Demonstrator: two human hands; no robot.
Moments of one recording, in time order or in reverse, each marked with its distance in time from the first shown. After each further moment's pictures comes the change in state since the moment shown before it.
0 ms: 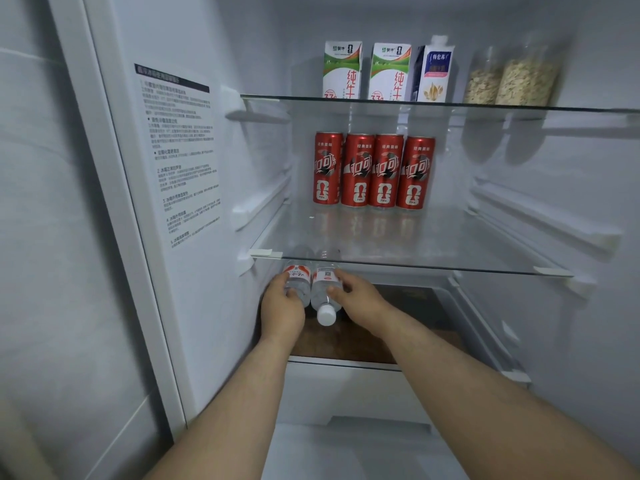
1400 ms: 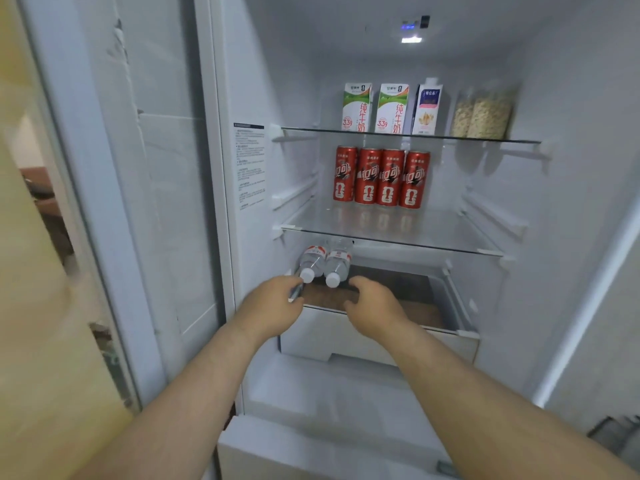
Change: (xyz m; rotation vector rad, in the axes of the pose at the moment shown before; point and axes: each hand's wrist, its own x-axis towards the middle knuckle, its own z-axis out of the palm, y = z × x) left_hand -0.168 0.077 -0.110 0.755 -0.225 0.298; right_hand -0.170 -0.037 -0.025 -0.526 0.068 -0.126
